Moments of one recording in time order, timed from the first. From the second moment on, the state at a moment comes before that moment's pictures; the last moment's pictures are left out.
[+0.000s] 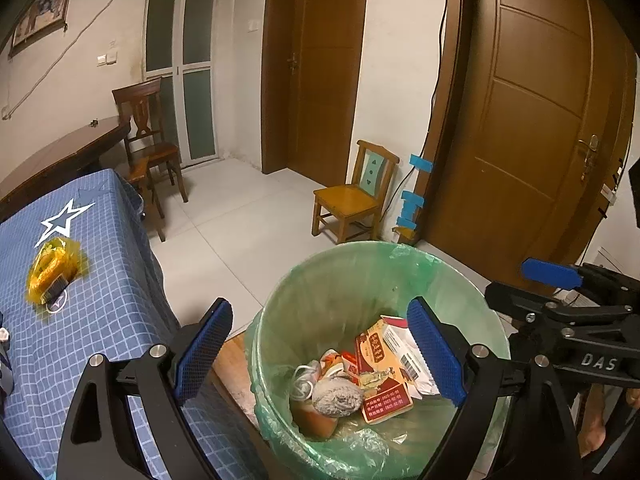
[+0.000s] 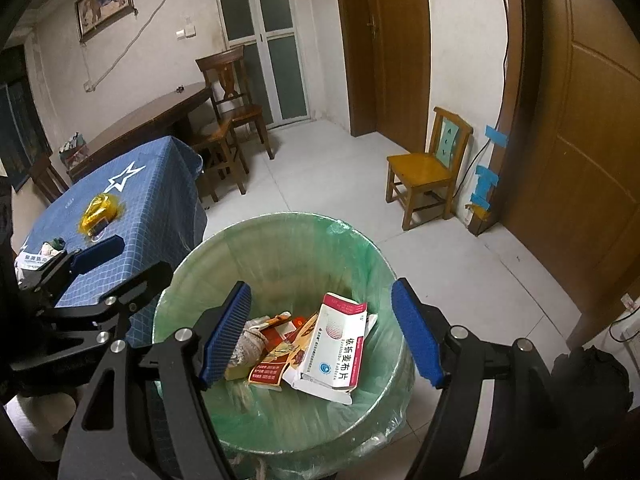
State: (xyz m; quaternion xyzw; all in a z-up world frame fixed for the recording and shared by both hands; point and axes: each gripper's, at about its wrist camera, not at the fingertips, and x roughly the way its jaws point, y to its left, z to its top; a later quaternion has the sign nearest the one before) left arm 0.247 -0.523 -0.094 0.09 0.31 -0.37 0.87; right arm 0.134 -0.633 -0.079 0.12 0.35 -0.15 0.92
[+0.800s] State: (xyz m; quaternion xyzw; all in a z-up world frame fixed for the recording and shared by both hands) left arm 0.307 -0.261 -0.064 0.05 0.34 -0.26 0.90; right arm 0.161 -0.460 -0.072 0.05 0.33 0.07 0.94
